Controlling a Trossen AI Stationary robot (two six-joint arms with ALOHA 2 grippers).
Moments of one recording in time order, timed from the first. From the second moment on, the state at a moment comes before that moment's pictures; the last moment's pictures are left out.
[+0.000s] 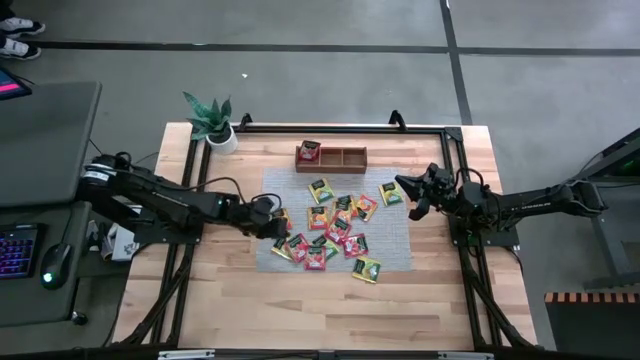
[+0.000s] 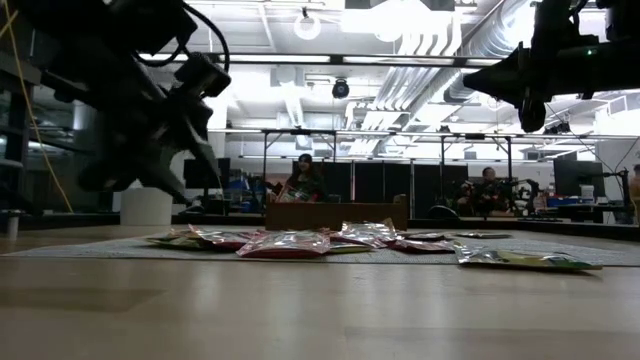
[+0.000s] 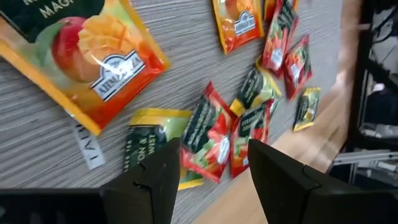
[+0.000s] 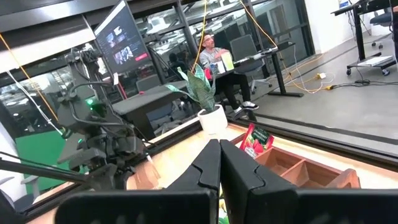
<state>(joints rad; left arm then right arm) -0.13 1.30 0.51 0.03 -0.03 -1.48 0.01 0.53 0.07 0.57 0.46 0.33</state>
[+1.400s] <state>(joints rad) -0.13 1.53 0.73 -0.21 0.07 -1.48 0.01 0.53 0.07 0.57 0.46 0.33</state>
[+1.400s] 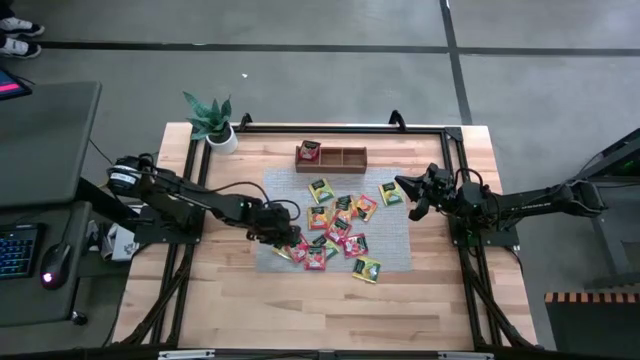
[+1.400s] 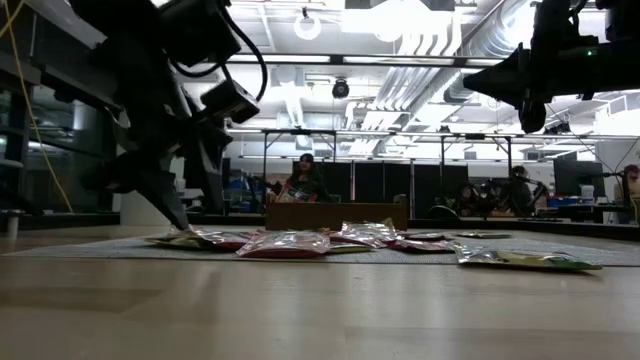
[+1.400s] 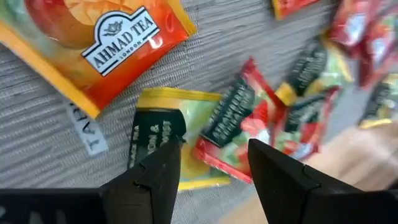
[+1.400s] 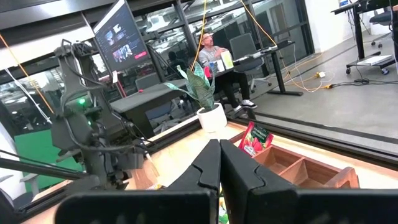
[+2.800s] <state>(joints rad) -0.13 1.58 0.73 -0.07 0.12 -1.44 0.01 0.53 0.07 0.56 0.46 0.33</state>
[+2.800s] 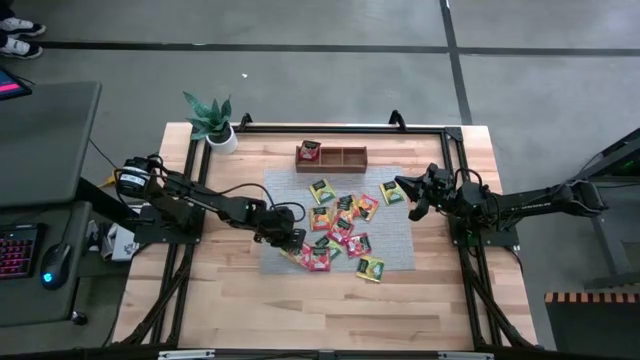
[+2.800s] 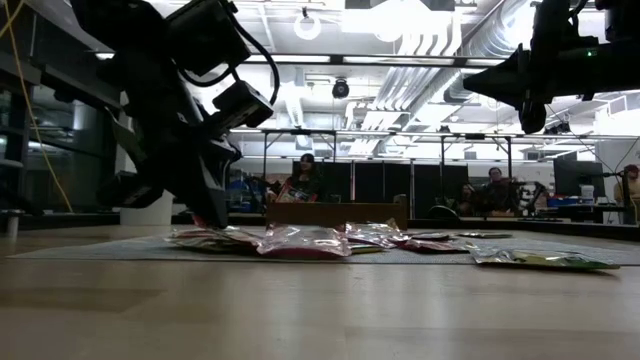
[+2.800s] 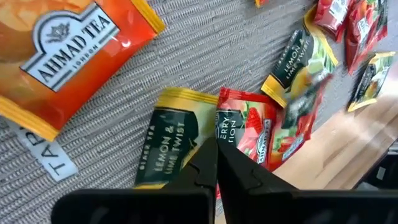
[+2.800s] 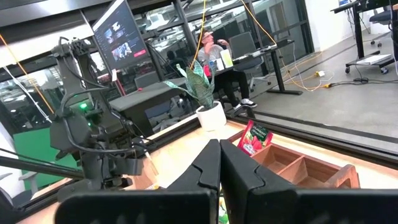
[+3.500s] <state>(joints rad) -0.12 1.30 0.73 -0.22 -0.05 -1.29 0.01 0.53 0.07 0.56 0.46 0.33</state>
